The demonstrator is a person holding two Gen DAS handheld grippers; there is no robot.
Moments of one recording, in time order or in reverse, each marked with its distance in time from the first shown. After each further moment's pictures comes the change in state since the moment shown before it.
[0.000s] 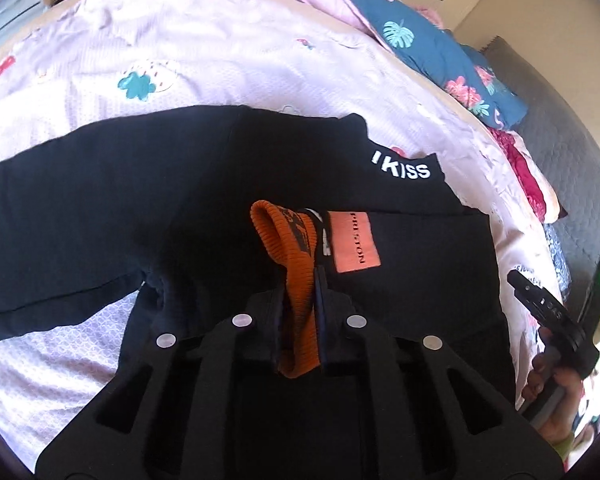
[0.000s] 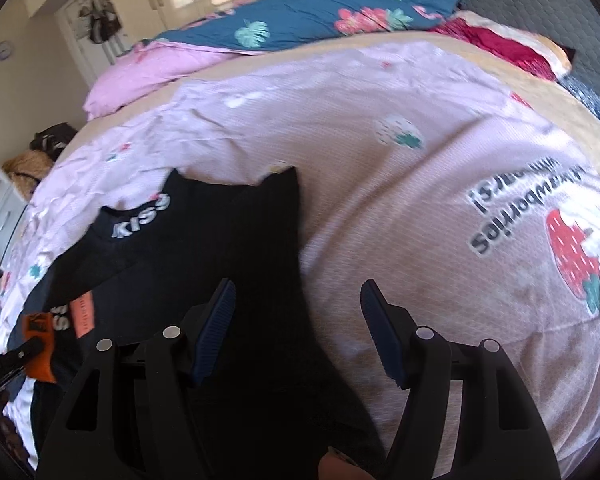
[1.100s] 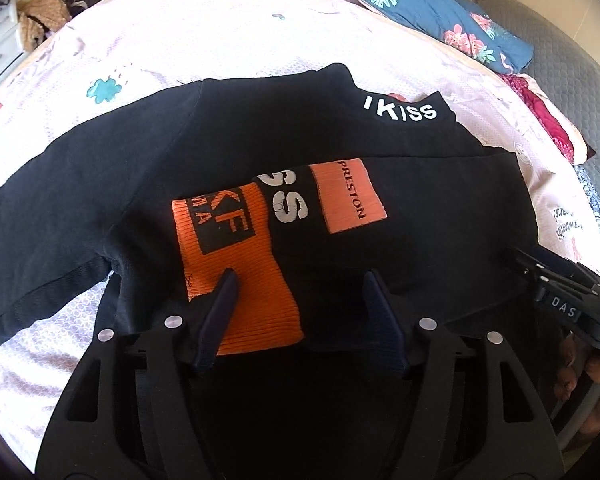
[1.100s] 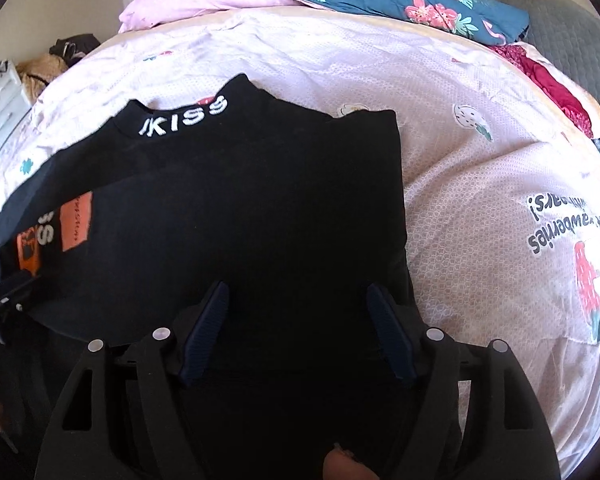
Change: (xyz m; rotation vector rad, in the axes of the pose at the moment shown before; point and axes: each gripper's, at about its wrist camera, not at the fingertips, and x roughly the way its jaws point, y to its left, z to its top) left arm 0.026 -0.032 -0.026 0.180 0.048 0.134; right arm 0.034 0.061 -0.030 -0.240 0.142 -0.054
